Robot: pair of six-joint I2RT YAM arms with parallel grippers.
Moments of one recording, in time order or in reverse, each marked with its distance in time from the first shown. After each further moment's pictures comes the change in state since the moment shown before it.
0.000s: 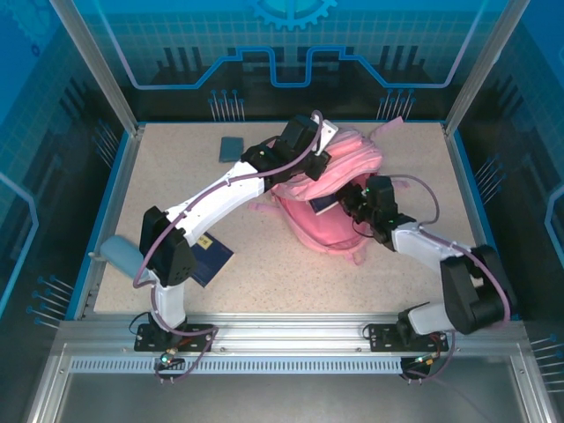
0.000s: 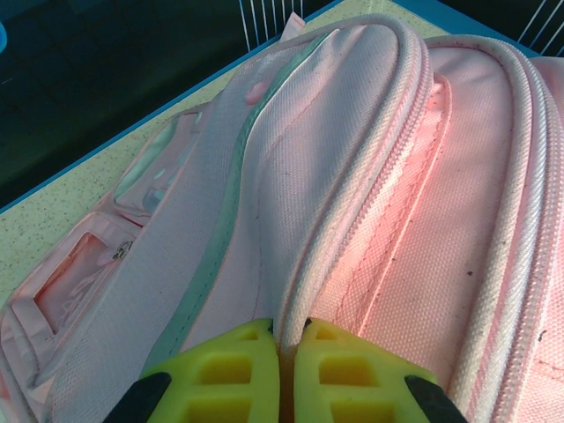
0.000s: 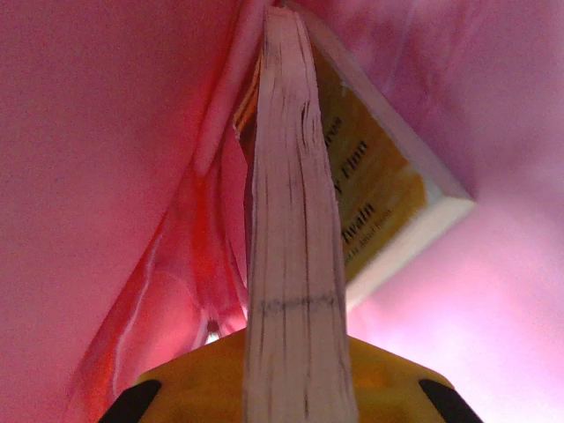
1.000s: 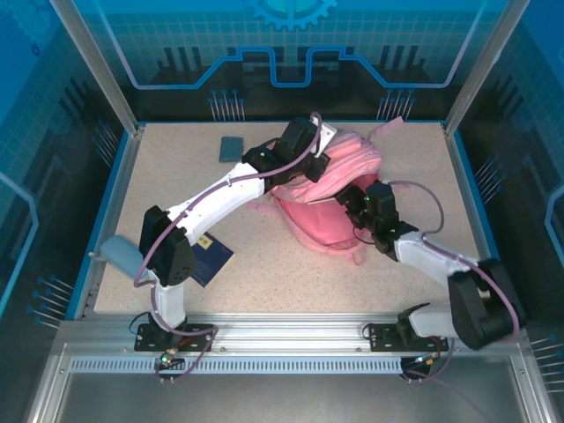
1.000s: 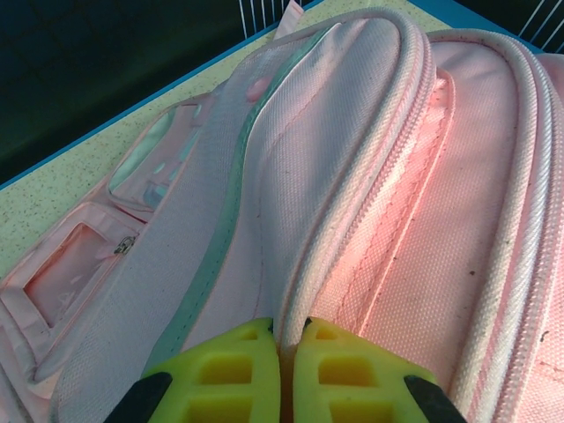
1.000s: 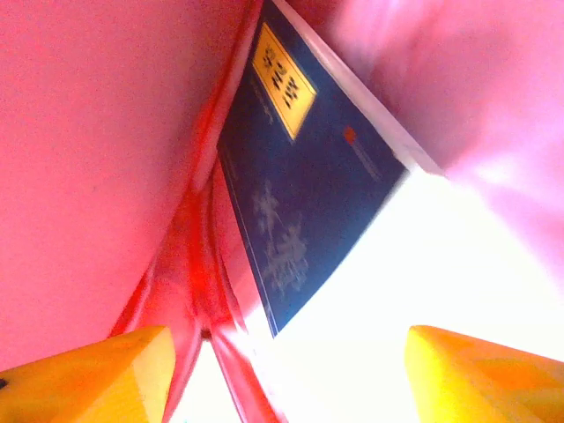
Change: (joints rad) left arm 0.010 0.000 -0.035 0.019 0.014 -0.024; right arm 0.032 -0.172 -0.100 -0.071 0.111 0.002
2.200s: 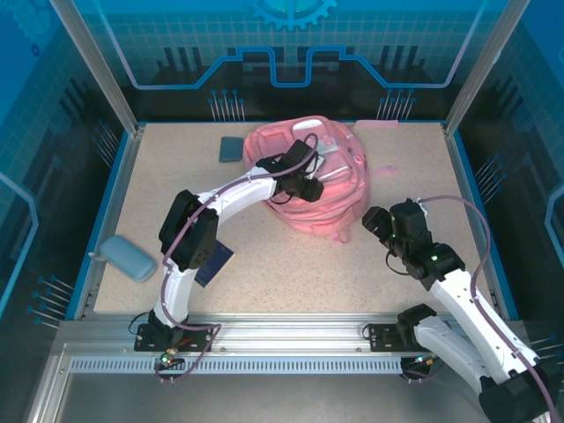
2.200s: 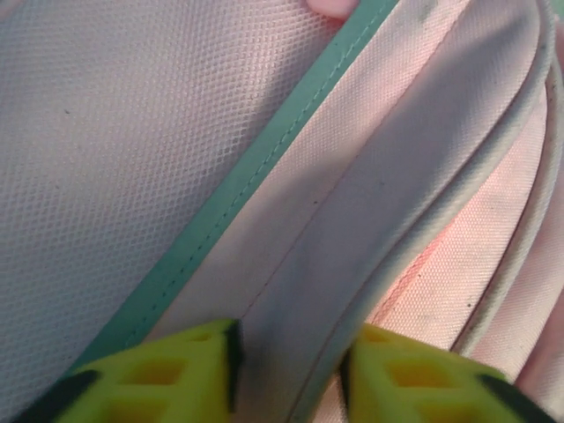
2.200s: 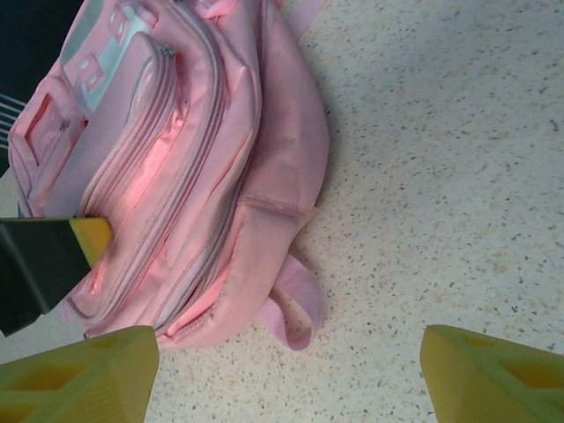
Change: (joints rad) left arm 0.070 0.177 -0.103 -0.035 0.163 -0.185; right arm 0.010 -0.483 0.102 -0.803 0.233 -0.214
